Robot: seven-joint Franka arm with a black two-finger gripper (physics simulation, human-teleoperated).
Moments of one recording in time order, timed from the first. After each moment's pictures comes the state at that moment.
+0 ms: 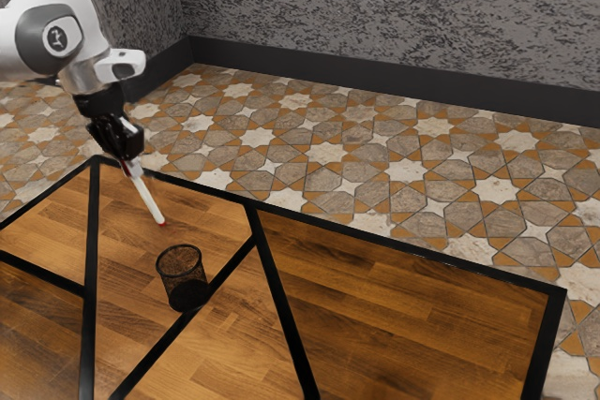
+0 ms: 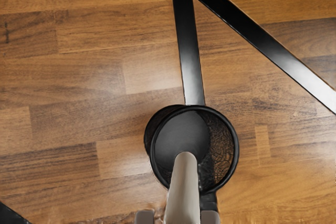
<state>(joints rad) 0.02 -0.13 0.18 -1.99 -0.11 1.83 0.35</state>
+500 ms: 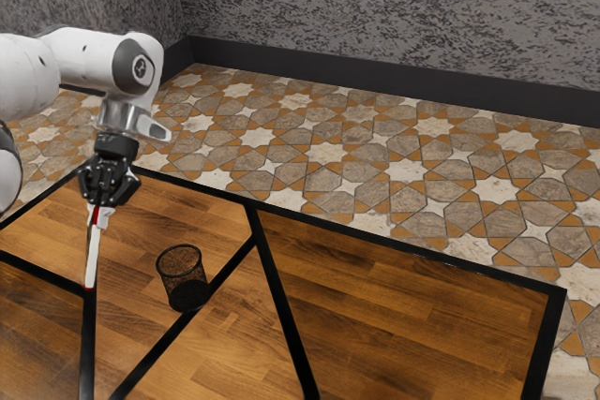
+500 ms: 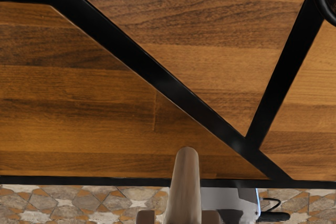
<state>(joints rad) 0.03 0.43 0.26 -1.53 0.04 1.14 0.23</state>
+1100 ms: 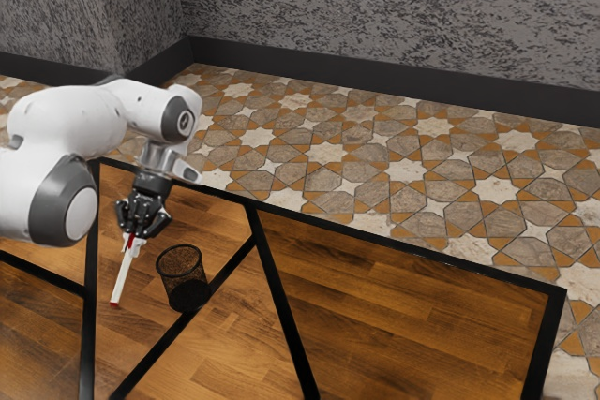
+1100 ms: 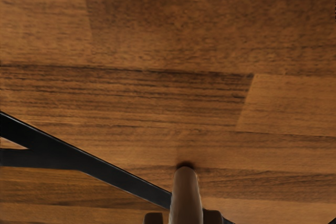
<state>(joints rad) 0.04 0.82 0.26 -1.25 0.04 1.20 0.25</state>
